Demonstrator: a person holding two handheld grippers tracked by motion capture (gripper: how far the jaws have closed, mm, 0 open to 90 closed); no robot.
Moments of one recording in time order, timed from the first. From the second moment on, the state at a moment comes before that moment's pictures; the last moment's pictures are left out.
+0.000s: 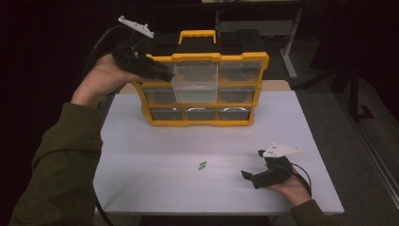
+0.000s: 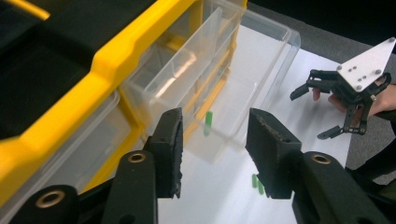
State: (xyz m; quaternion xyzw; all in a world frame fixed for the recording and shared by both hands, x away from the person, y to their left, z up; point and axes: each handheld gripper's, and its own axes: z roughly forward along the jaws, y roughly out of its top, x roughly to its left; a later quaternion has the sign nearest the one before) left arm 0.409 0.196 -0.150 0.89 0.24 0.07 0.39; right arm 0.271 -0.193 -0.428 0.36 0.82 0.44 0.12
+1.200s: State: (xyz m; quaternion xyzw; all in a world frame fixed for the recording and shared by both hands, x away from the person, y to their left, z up) left arm 0.381 0.211 -0.269 0.89 0.24 0.09 0.38; right arm 0.272 -0.193 -0.429 0.36 0.82 0.44 0.12
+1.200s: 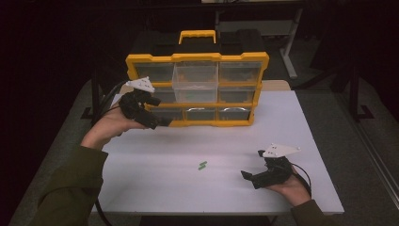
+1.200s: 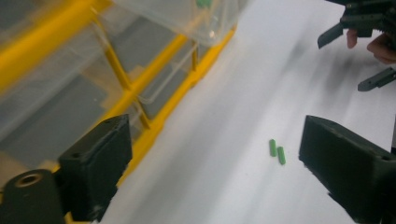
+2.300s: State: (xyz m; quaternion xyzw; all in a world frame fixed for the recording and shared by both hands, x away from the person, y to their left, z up) left arm 0.362 0.147 -0.375 0.91 0.21 0.04 0.36; right arm 0.272 -0.194 -0.428 0.35 0.82 0.44 0.12
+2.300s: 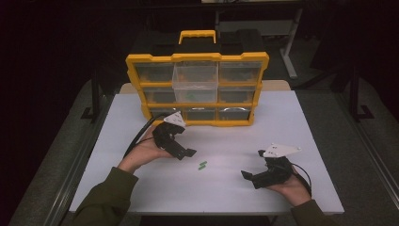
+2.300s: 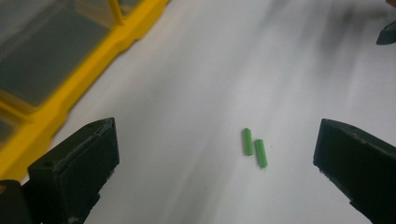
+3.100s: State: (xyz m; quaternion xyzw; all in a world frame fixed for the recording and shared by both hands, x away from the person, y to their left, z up) left arm 0.356 0.112 -0.415 0.92 0.20 0.00 0.32; right arm 0.271 -0.193 -0.428 0.35 0.82 0.44 0.12
